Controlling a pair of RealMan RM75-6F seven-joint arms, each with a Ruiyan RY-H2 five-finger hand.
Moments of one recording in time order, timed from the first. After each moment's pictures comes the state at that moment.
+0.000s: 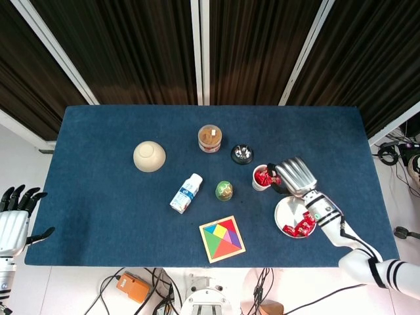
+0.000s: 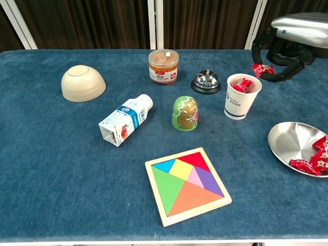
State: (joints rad) left arm -0.03 -1.18 -0.03 -1.50 1.48 1.51 0.04; right arm 0.65 -1.32 0.17 -1.53 -1.40 0.97 -0.17
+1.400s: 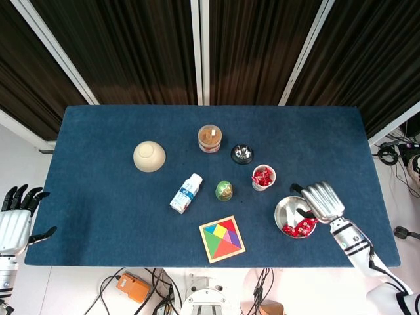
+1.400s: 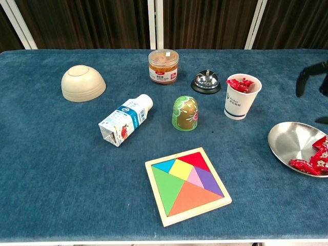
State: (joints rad) left arm -0.04 -1.20 -0.03 -1.48 1.49 1.51 0.03; right arm 0.46 -1.22 -0.05 -1.57 -1.54 1.19 -0.16
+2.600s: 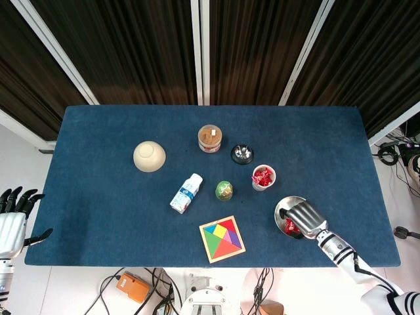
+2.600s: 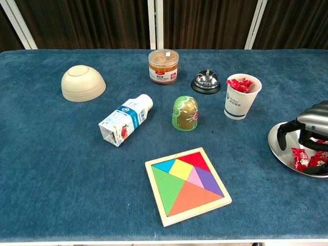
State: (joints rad) left arm -0.02 -1.19 -0.03 -1.48 1.48 1.52 0.03; right arm 0.49 -1.31 -0.09 -1.50 -1.56 0.97 -0.17
